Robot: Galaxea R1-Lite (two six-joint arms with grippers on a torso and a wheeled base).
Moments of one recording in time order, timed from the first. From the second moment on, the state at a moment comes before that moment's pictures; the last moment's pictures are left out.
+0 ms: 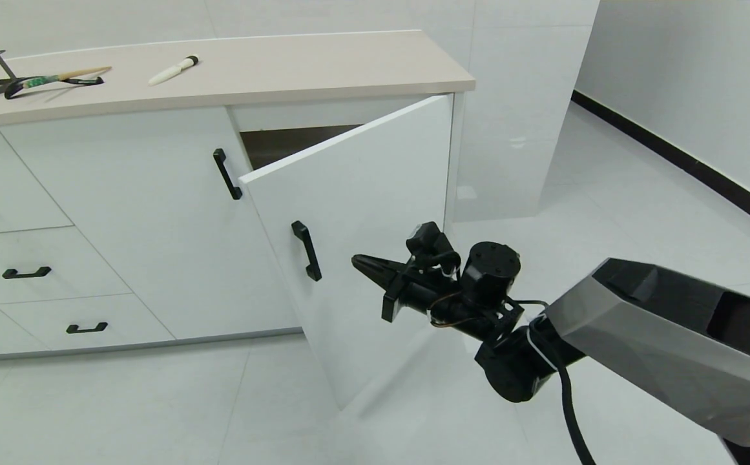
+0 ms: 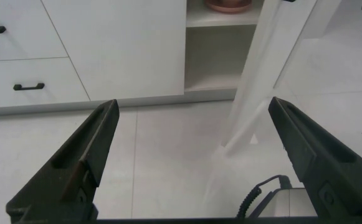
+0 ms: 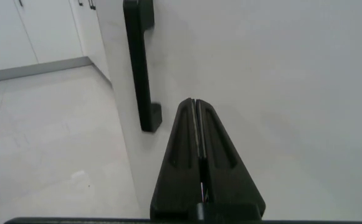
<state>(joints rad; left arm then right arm) 0.00 0.00 0.00 0.00 0.01 -0.03 0.70 2.40 -1.28 -1.39 0.42 -0.06</state>
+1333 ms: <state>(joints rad) 0.00 0.00 0.00 0.00 0.03 -0.02 0.46 1.55 -0.39 -1.42 0.42 -0.06</state>
